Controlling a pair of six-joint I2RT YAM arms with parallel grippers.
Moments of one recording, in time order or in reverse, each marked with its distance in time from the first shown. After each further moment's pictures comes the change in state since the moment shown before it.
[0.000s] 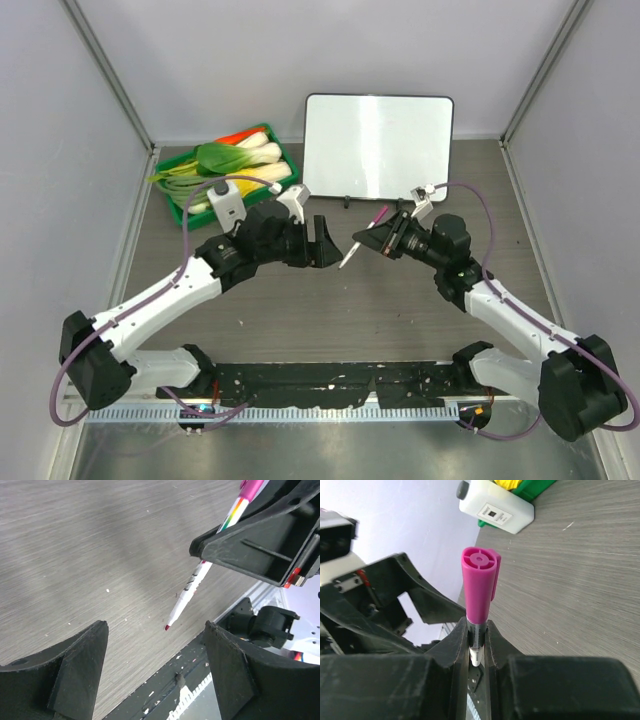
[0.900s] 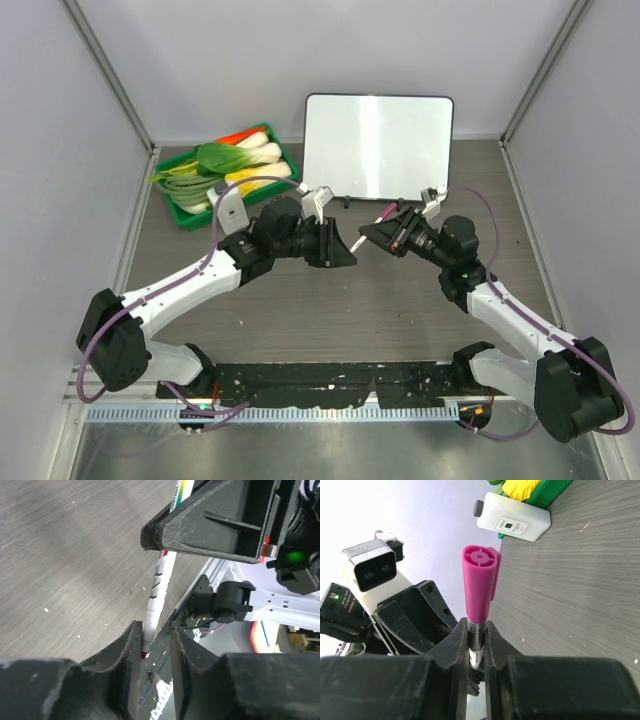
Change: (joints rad) left arm 0.026 0.135 -0.058 0.303 0.339 -0.038; right arm -0.072 -0.018 -0.041 0.103 -0.026 0.224
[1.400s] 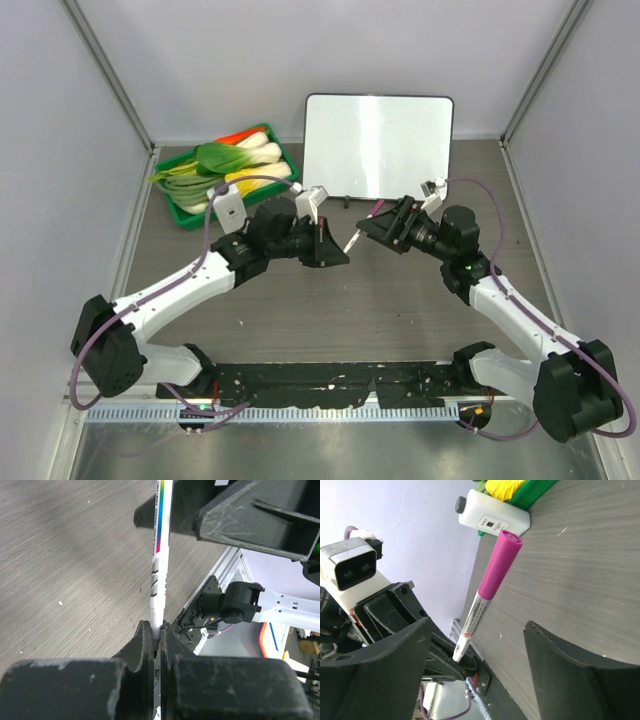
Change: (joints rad) left arm 0.011 -0.023 0.000 -0.056 -0.037 0.035; right arm -0.014 0.000 0.060 -0.134 -0.023 -0.109
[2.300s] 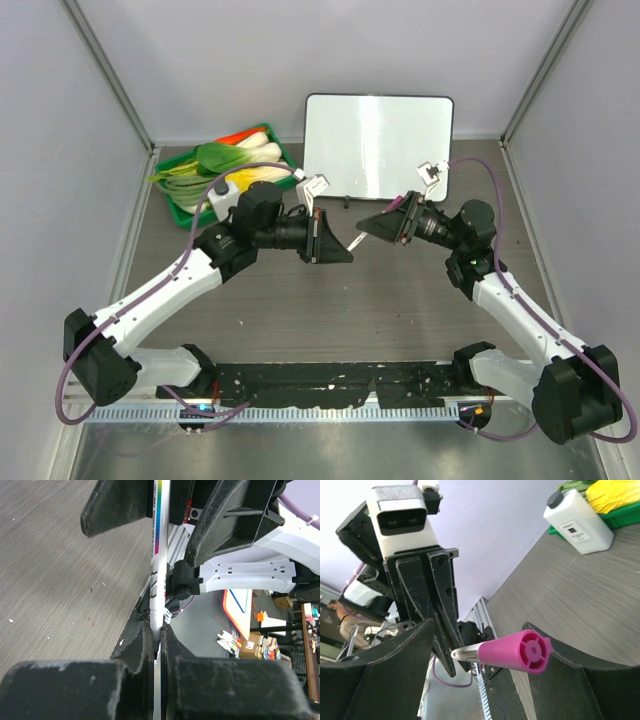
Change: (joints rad) left arm 0.031 -0.074 0.119 -0.069 0.243 0.040; right arm -0.028 -0.008 0.103 0.193 -0.280 -0.080
